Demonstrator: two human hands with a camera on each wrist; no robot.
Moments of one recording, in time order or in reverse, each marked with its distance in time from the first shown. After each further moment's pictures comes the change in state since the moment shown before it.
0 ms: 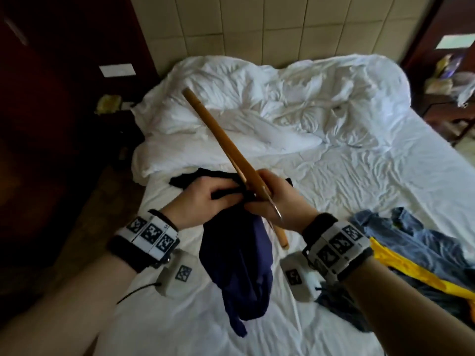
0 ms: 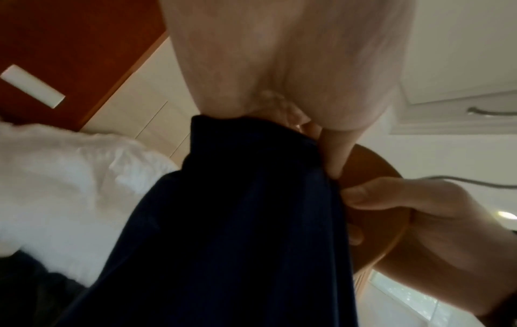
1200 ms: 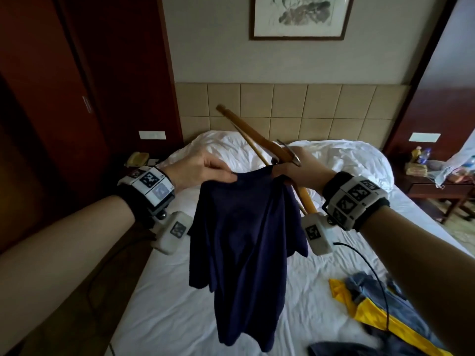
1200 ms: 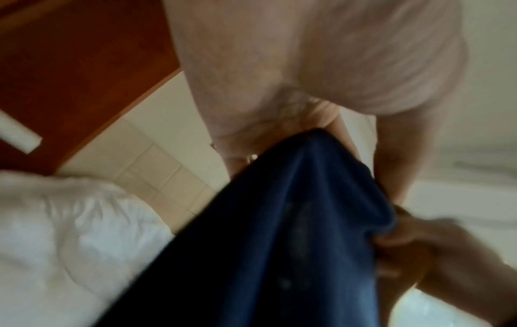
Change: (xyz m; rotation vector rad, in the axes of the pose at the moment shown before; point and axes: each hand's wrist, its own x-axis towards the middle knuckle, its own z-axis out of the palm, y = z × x) left_hand -0.044 0.130 -0.136 -0.083 0.056 0.016; right_hand 0.001 -0.171 -0.086 -0.120 0.106 -0.020
